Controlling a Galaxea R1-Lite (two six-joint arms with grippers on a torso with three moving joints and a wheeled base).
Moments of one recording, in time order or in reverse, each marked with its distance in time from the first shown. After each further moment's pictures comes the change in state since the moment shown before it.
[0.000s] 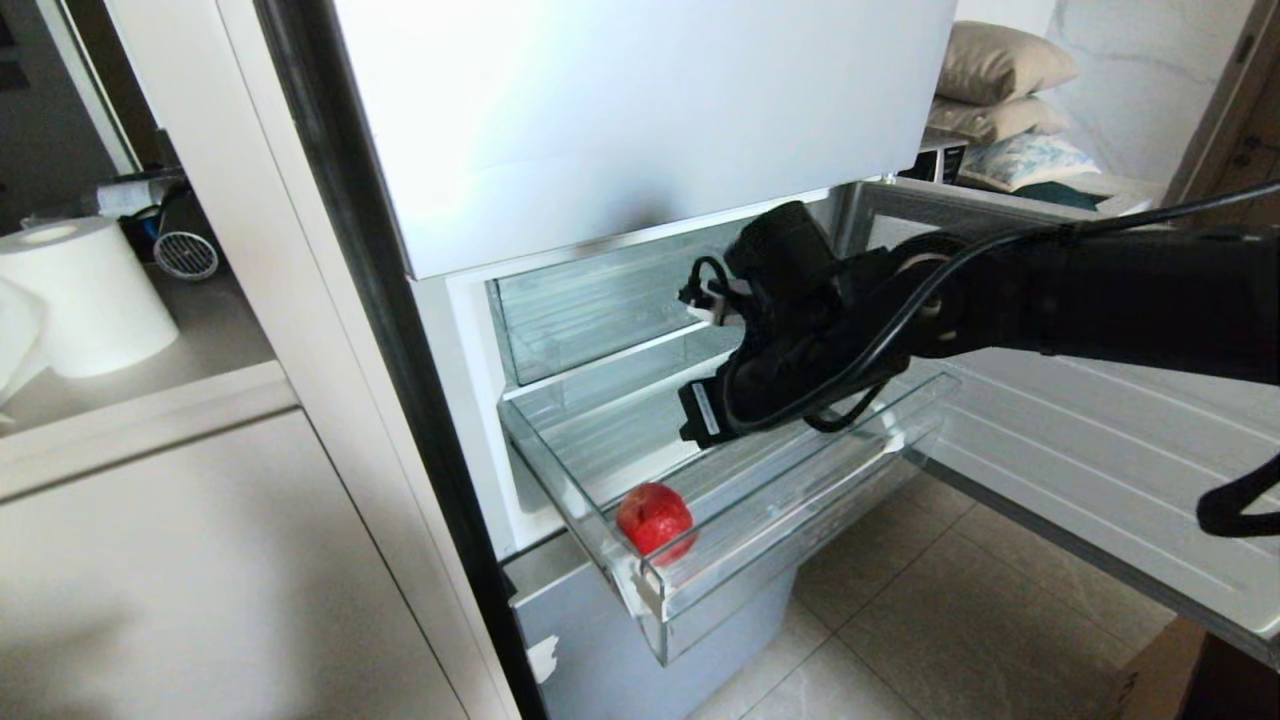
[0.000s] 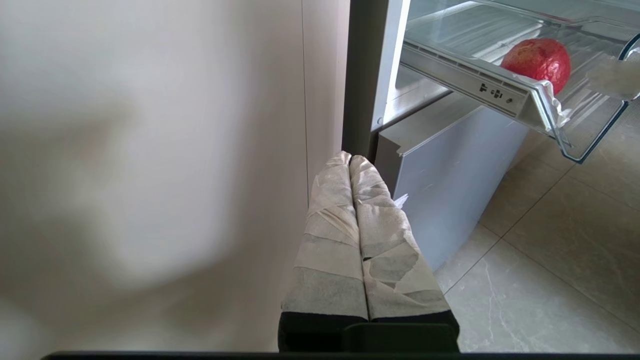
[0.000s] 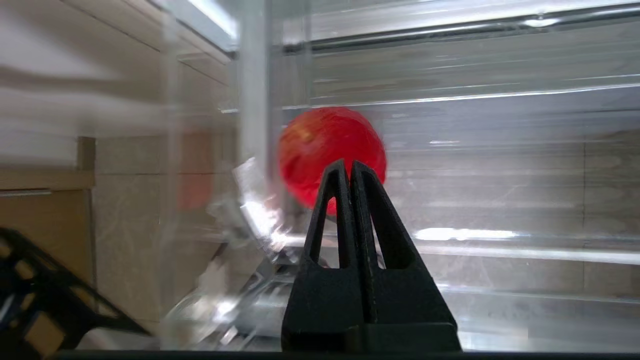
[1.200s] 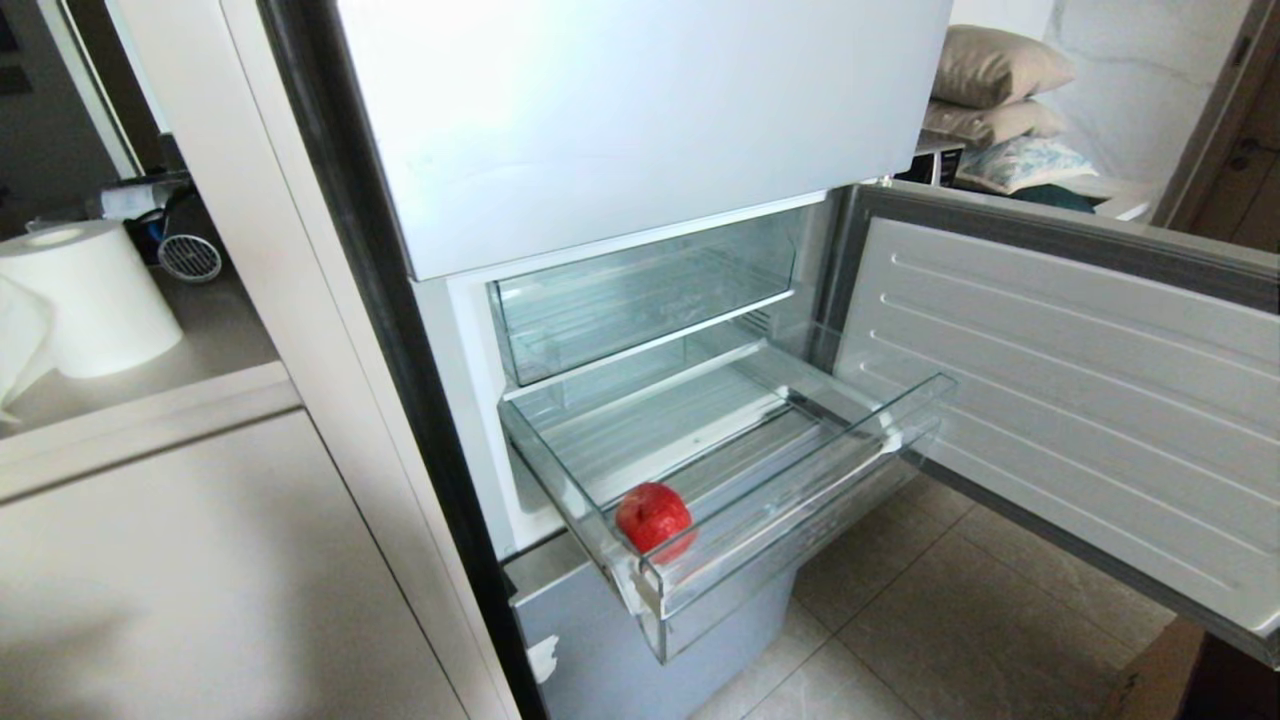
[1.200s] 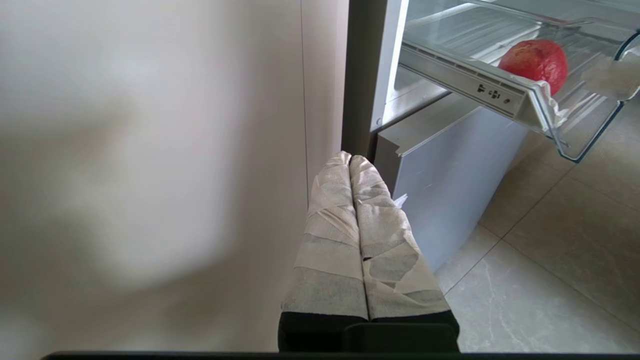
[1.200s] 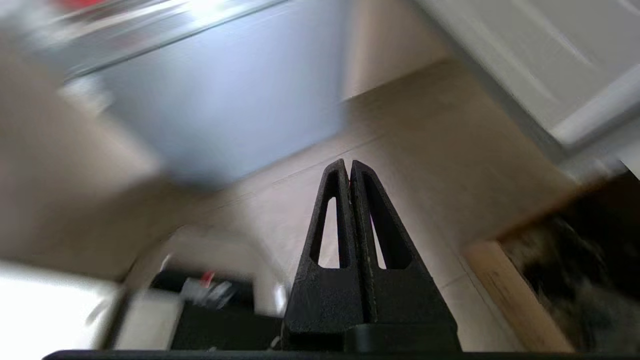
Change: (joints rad) left arm 0.000 0.000 0.000 0.000 0.000 0.000; right arm -0.081 -1.676 1.310 0.063 -0.539 0.068
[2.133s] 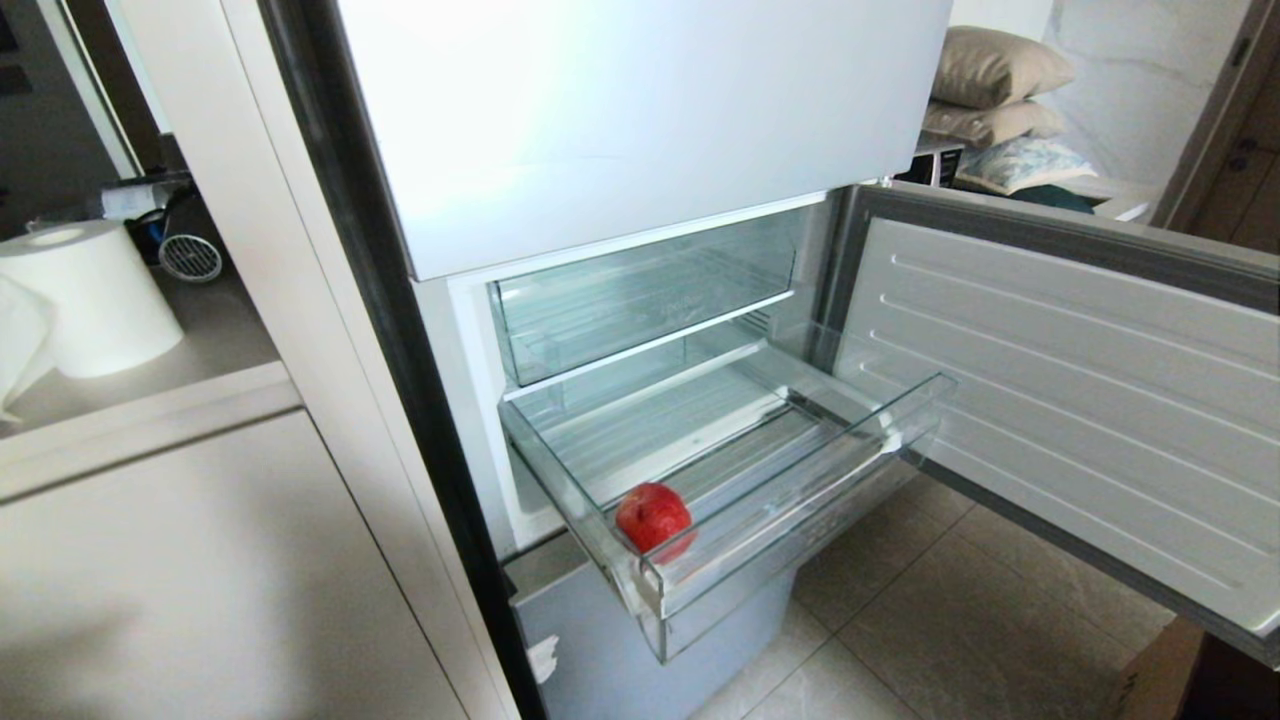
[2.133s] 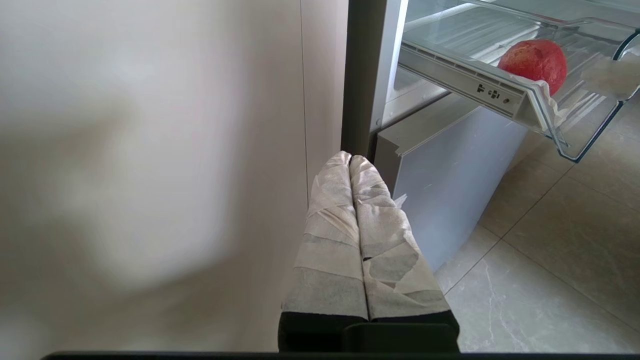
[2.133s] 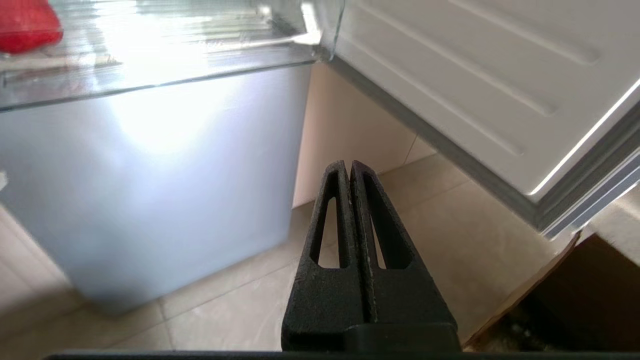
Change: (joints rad) left arm 0.000 0.000 0.000 0.000 0.000 0.001; right arm -0.570 -0.427 0.637 -0.644 0.454 -0.361
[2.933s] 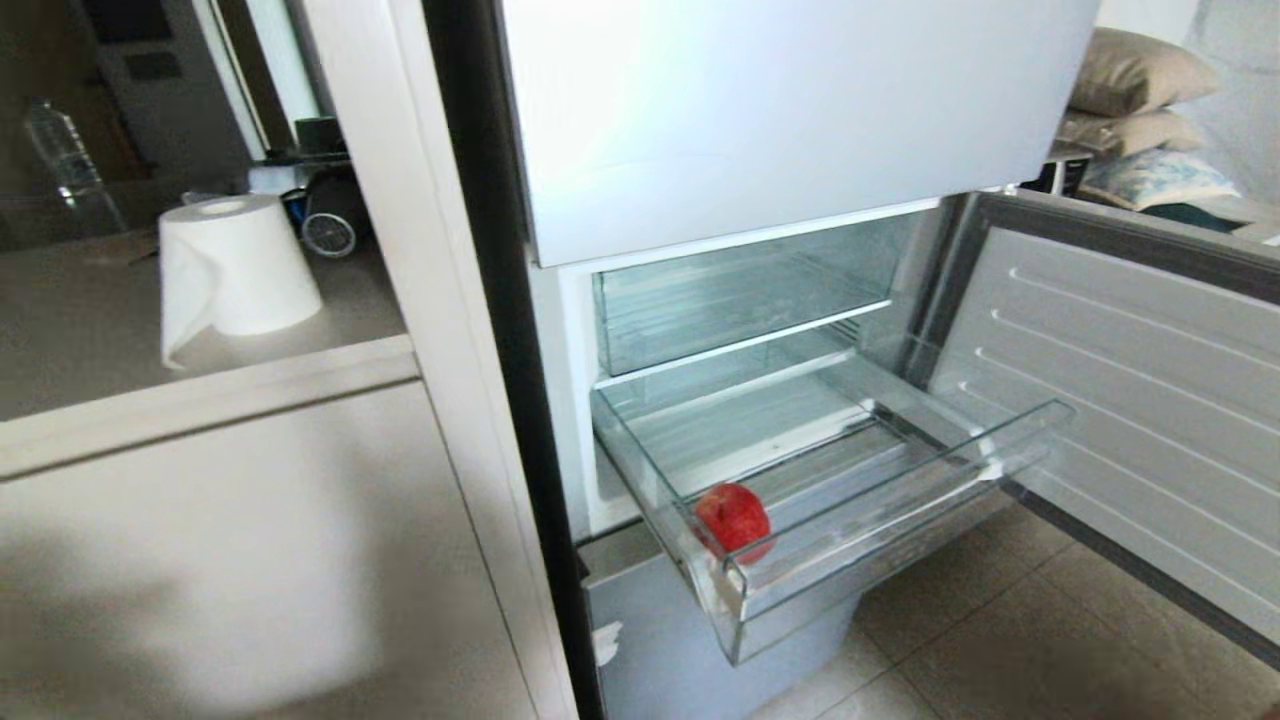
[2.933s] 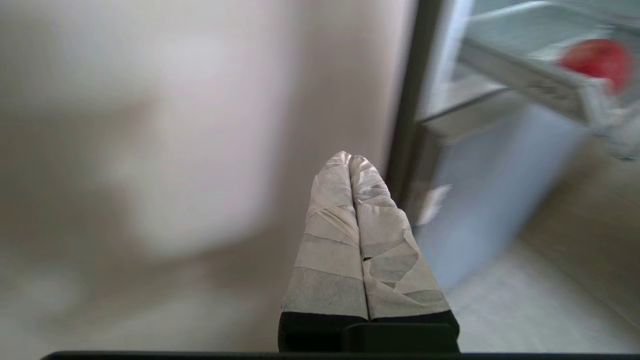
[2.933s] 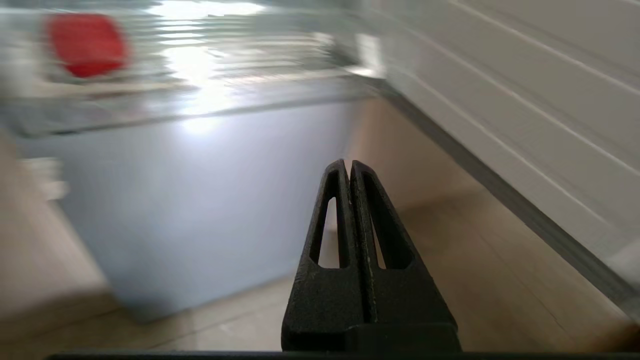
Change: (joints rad) left arm 0.000 0.000 0.000 0.000 0.000 0.000; right arm -0.001 -0.015 0.004 0.003 -0.004 0.010
